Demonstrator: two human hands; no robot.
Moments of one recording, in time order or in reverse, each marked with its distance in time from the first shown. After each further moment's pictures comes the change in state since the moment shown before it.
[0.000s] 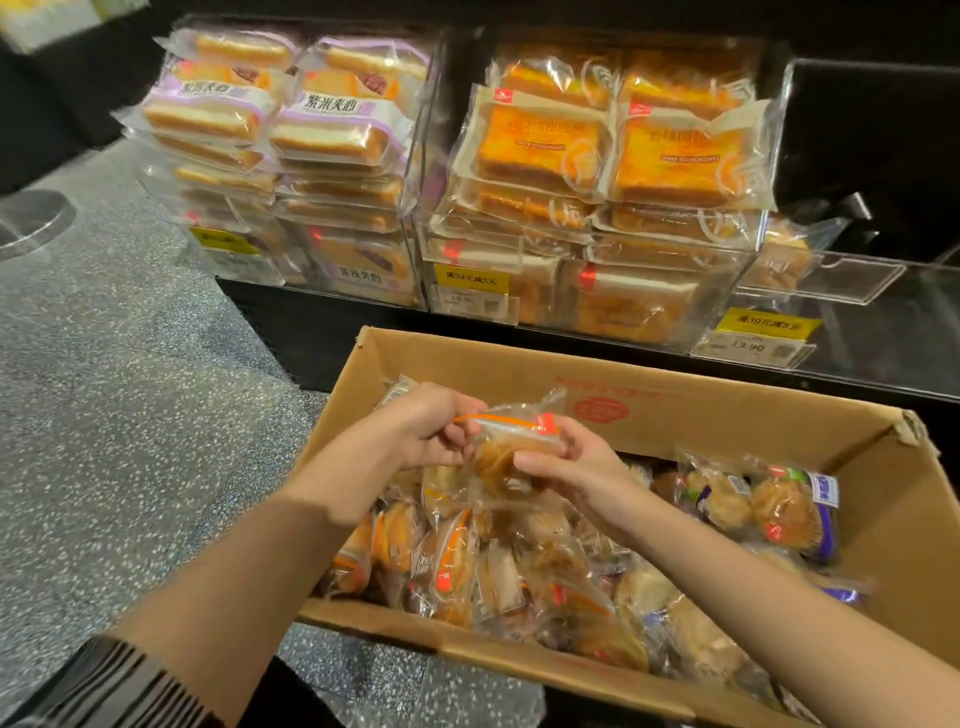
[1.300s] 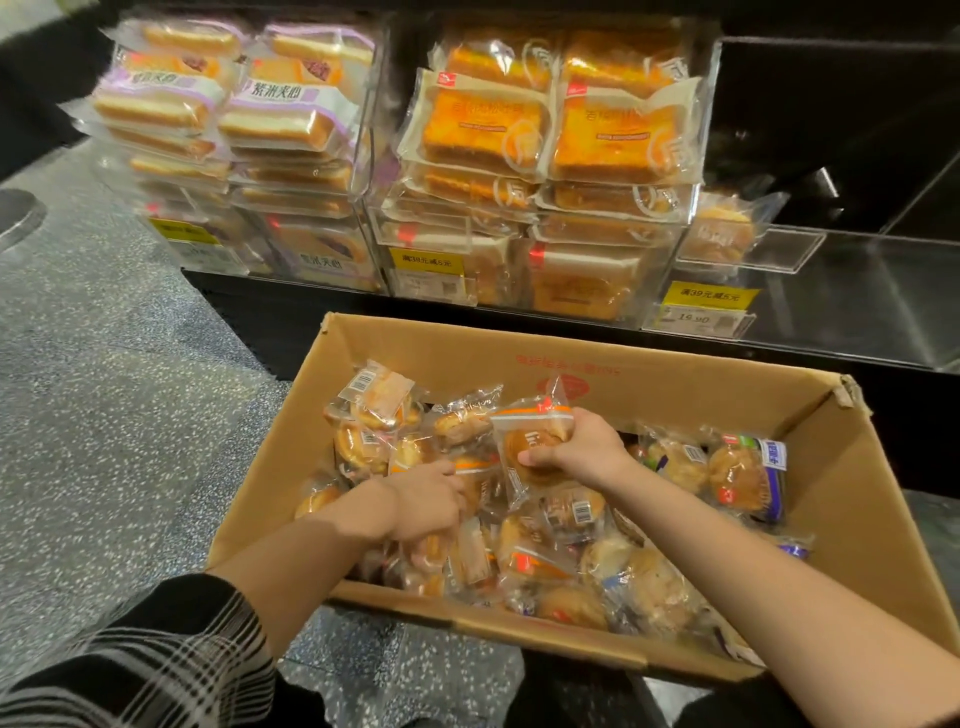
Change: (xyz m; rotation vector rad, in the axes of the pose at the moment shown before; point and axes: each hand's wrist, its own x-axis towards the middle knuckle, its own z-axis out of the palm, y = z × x) left_hand 0.047 -0.094 0.003 2.333 -0.583 0.773; right_hand -0.001 0.005 -0.041 -0.579 0.249 0.161
